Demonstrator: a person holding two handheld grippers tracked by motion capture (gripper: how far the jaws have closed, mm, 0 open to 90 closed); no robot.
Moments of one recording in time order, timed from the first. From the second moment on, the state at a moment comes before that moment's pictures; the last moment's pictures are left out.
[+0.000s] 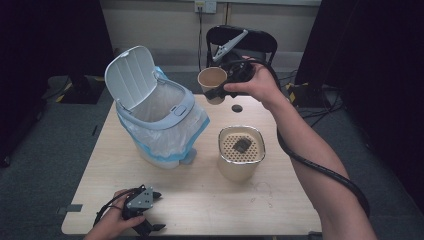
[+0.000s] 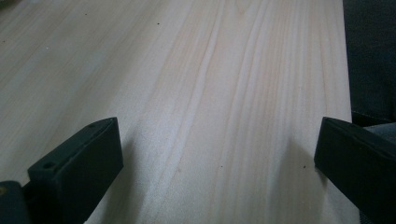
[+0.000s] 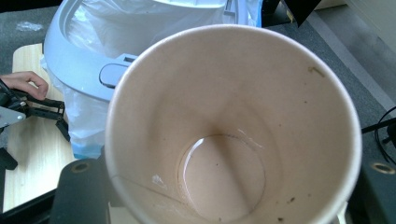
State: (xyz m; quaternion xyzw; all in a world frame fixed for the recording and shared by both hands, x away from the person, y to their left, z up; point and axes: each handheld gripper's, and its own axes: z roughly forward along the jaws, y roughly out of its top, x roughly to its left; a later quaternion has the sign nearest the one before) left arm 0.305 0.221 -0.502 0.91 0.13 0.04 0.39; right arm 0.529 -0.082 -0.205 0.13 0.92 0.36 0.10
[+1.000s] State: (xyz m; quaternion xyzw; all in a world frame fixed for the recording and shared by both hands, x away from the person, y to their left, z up) left arm 0.305 0.221 -0.502 0.91 0.13 0.04 0.39; right arm 0.532 -0.022 -0.196 0.11 0.91 0.39 0.08
